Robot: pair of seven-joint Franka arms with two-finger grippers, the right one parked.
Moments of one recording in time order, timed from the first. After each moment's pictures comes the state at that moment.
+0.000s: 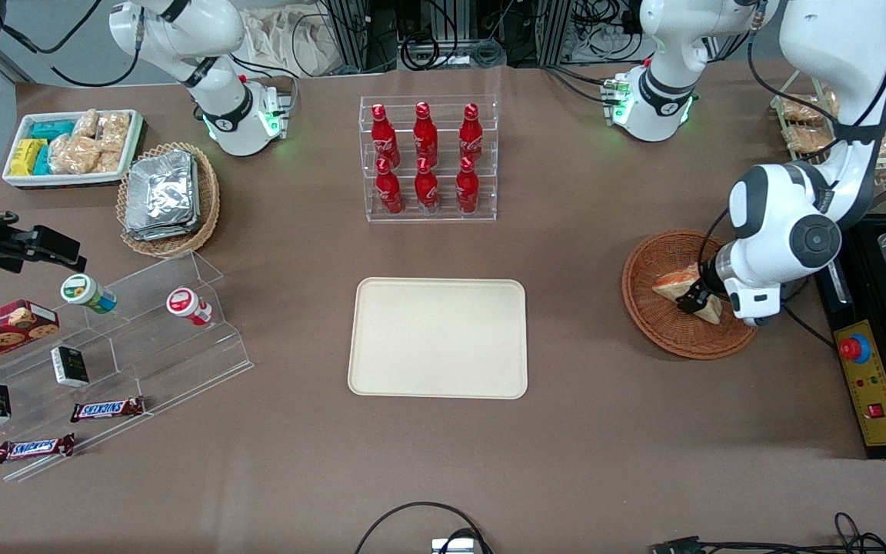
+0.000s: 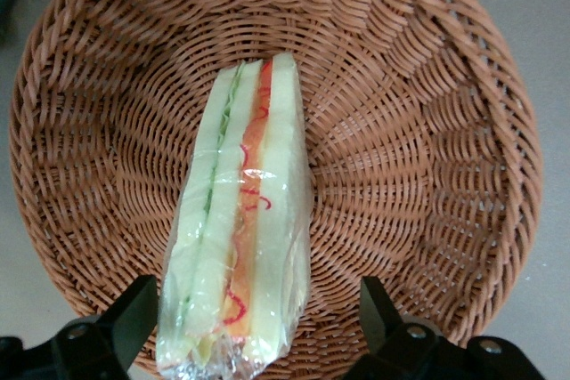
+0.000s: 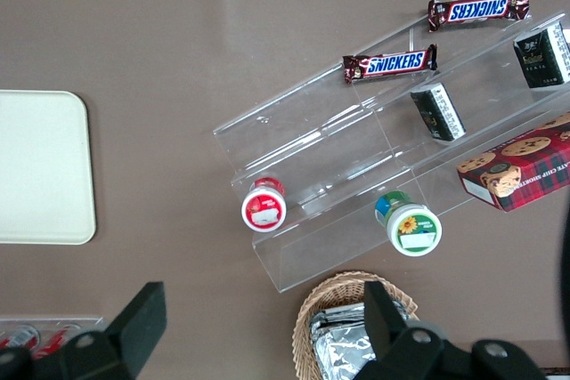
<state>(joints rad) 0.05 0.23 -0.10 -2.22 -0.02 2.24 -0.93</state>
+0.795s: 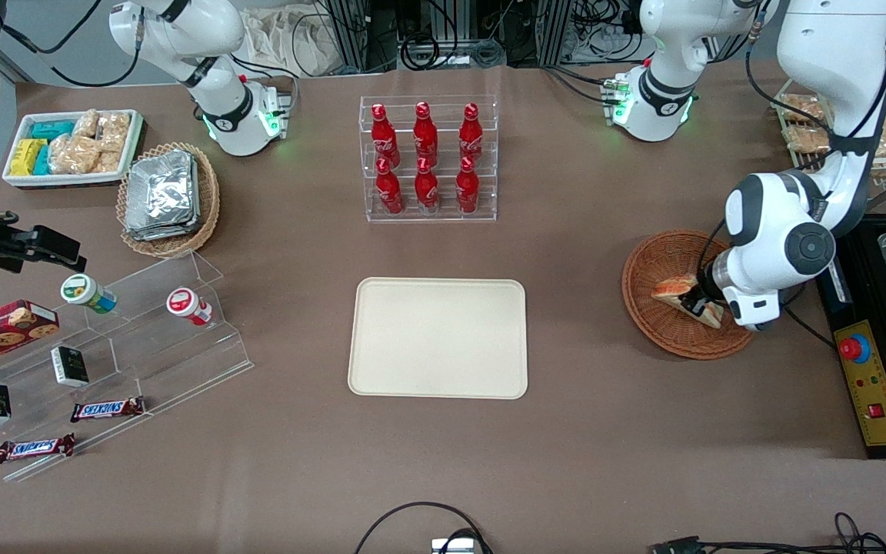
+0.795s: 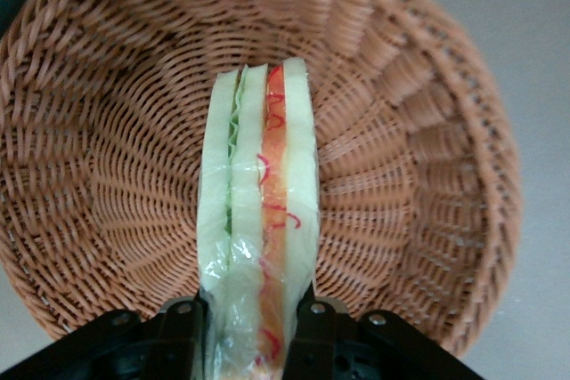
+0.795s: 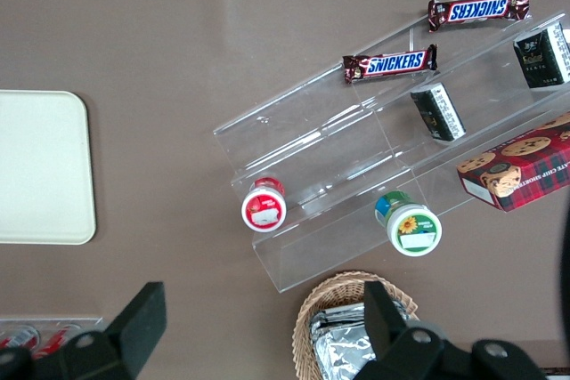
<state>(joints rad) 0.05 0.26 -0.10 -2.19 -0.02 2.28 -1.01</state>
